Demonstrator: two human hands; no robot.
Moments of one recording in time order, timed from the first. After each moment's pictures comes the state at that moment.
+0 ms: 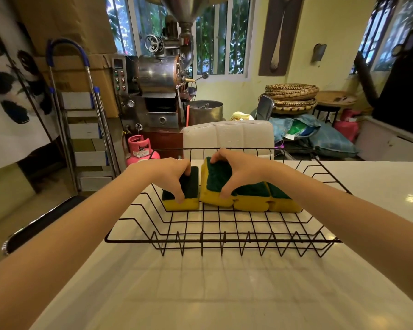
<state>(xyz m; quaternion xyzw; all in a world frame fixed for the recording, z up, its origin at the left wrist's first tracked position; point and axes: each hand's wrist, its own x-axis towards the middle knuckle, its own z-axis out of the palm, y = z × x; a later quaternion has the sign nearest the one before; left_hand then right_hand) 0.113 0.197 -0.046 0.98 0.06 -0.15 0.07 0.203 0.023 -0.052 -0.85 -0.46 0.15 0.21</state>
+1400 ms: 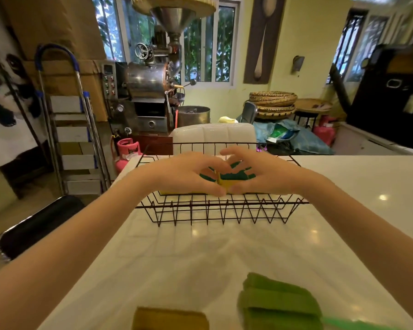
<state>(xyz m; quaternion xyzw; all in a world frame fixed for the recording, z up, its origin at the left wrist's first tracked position) 0.008 0.092 0.000 0.95 -0.12 -0.07 0.27 0.099 -0.068 -0.019 -0.86 -0.45 0.09 0.24</state>
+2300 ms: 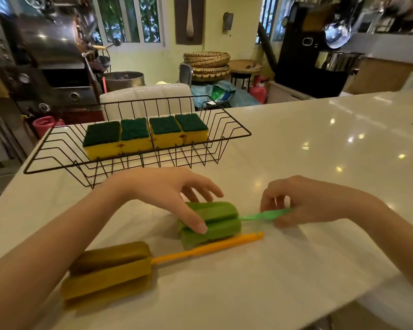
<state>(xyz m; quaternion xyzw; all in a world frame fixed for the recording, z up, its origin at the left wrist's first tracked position) -0.011 0.014 -0.065 0.88 -0.28 -0.31 0.25 0.002 -0.243 -0.083 -0.93 -0.30 0.18 0.13</state>
